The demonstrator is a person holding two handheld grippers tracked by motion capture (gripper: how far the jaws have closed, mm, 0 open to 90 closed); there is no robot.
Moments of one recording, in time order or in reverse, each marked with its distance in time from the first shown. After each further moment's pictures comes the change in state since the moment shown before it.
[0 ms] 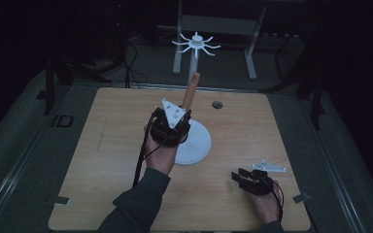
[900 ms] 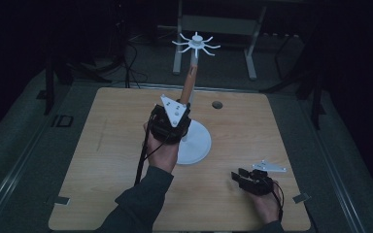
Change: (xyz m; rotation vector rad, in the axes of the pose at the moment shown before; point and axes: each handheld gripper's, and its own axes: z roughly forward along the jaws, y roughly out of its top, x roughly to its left) left arm -0.004 0.012 -0.006 -0.057 0.078 -0.013; right arm 0.000 0.000 0.000 0.000 0.001 0.002
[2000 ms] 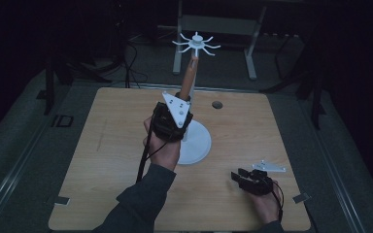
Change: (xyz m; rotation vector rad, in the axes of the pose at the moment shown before) left arm -0.008 0.016 -0.007 -0.073 0.083 0.044; right arm 0.000 0.000 0.000 0.002 0.003 -0.005
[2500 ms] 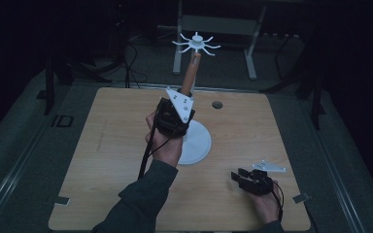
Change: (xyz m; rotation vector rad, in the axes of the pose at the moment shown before) left arm -0.003 0.008 0.009 0.017 0.035 0.029; right arm 0.000 0.000 0.000 -0.001 0.000 0.003
